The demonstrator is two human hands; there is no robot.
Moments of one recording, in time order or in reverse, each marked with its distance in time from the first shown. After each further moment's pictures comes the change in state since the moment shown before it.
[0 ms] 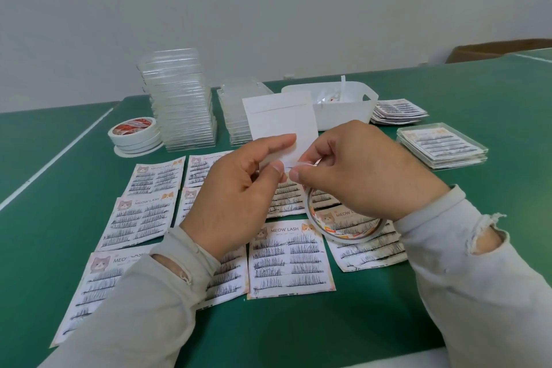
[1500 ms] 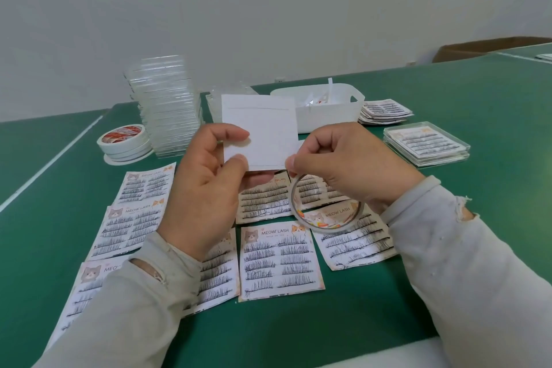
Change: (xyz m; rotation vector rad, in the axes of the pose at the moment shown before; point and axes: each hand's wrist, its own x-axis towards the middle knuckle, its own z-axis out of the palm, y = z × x) left_hand 0.002 0.001 -0.001 -0.418 0.160 -0.042; right_hand 0.005 0.020 0.004 0.486 0.040 0.067
